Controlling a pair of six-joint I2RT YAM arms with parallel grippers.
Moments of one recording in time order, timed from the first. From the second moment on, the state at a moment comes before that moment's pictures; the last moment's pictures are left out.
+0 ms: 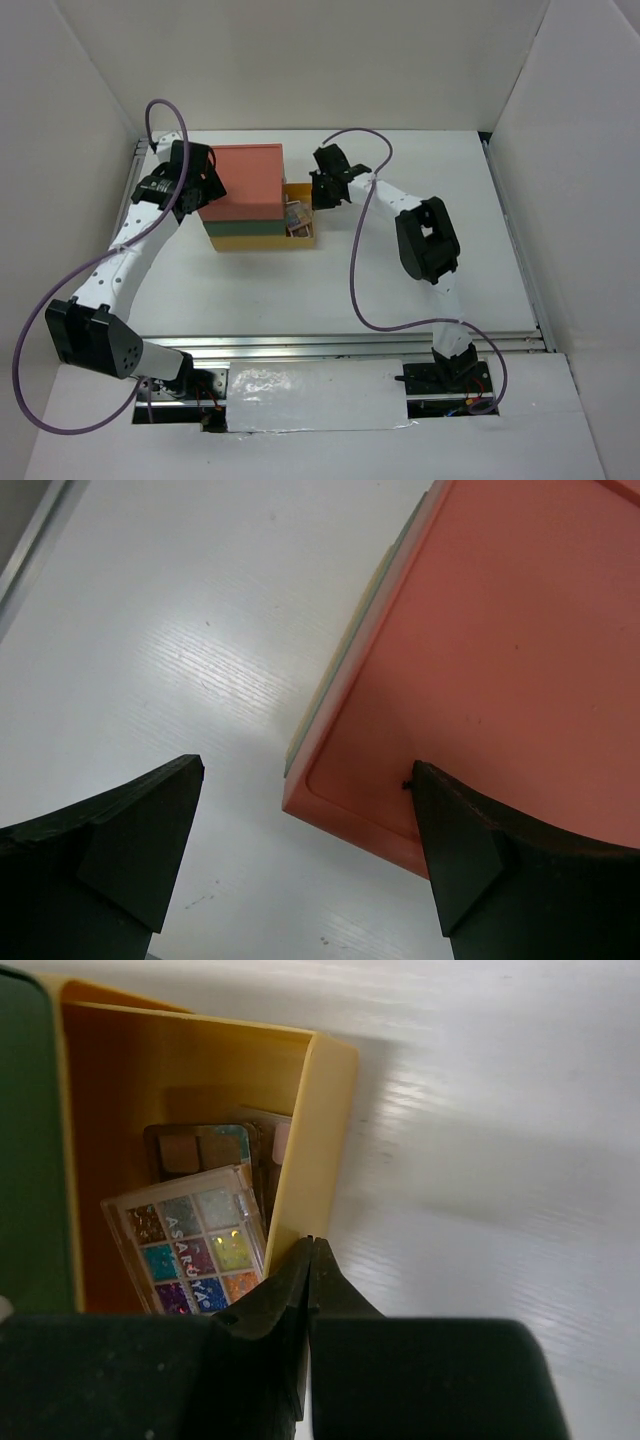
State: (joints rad) left arm -0.22 1.39 1.40 -0.82 -0.51 -0.61; right arm 0.53 2.22 1.81 -0.47 -0.03 0.44
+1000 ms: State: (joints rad) left arm -0.21 1.36 1.29 -0.62 -0.30 -0.58; right arm 0.58 2.36 1.89 -0.29 -0.20 0.62
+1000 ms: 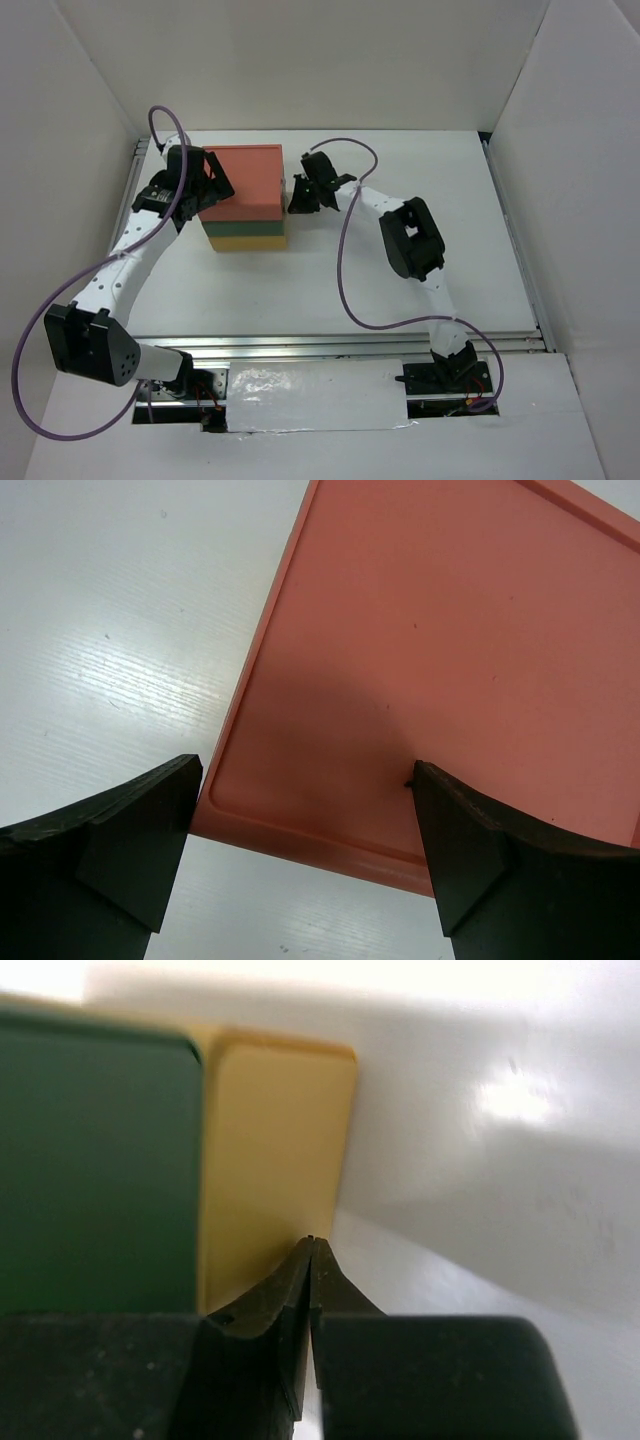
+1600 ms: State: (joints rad) left arm -0.23 1.21 1.47 -0.80 -0.30 -0.43; right arm 0.53 1.31 1.42 -0.43 0.21 0.47
